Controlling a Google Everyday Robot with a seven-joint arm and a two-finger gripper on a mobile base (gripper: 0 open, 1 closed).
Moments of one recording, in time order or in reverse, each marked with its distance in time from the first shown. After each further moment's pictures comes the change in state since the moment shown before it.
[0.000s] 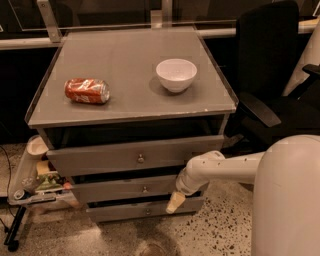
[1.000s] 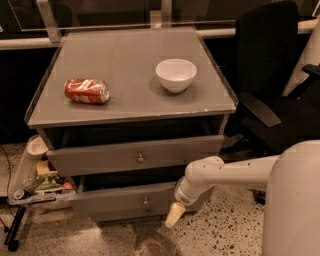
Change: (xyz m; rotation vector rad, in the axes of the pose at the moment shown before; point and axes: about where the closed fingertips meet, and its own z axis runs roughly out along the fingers) arm 0.007 0.050 -0.003 -0.121 0.024 -0.035
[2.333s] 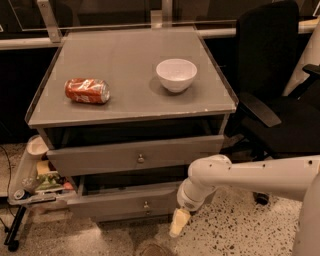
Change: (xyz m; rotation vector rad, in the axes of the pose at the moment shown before) arm 0.010 0.050 -0.049 -0.078 0.047 -0.042
